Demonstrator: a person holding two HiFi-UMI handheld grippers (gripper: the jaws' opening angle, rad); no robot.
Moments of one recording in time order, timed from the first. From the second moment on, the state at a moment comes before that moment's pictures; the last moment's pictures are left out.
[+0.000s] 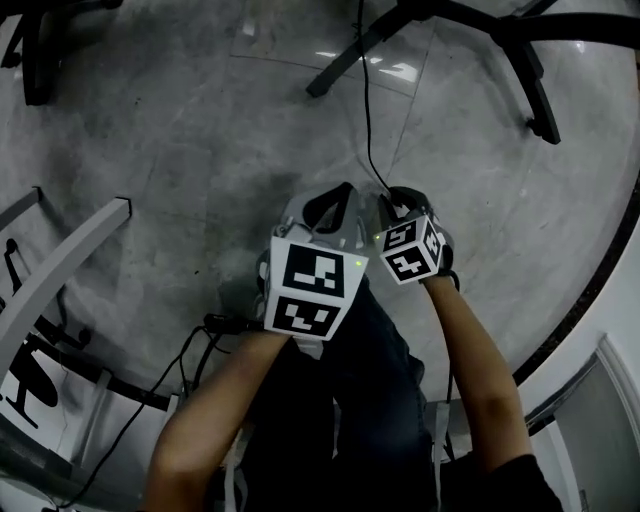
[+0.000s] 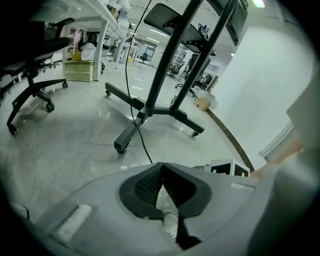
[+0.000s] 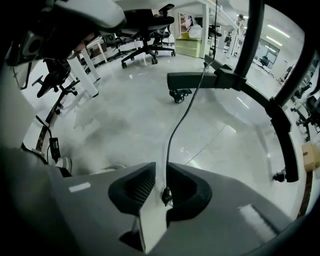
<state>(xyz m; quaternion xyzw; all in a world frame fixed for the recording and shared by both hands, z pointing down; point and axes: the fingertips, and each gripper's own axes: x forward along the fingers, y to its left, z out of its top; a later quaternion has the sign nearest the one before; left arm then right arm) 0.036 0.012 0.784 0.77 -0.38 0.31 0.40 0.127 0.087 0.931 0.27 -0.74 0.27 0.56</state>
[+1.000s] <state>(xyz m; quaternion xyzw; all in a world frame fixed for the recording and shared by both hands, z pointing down) 0.021 0.014 0.746 0.78 -0.38 0.30 0.39 0.129 0.075 0.890 0.27 -0.74 0.19 0.58</state>
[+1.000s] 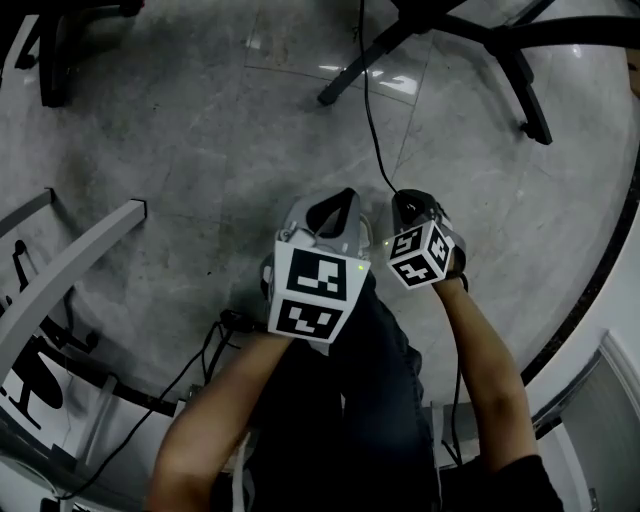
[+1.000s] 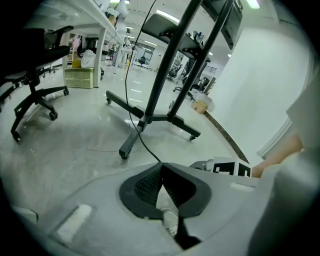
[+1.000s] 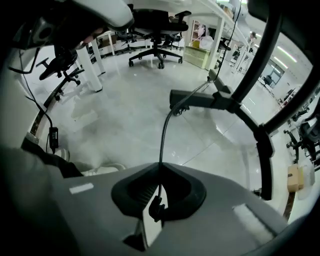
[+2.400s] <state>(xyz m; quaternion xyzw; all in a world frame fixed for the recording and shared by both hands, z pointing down) 0.030 -0.081 0.210 0.89 -0.39 0.14 0.19 0.105 -0.109 0.184 0.40 -0.77 -0.18 0.47</state>
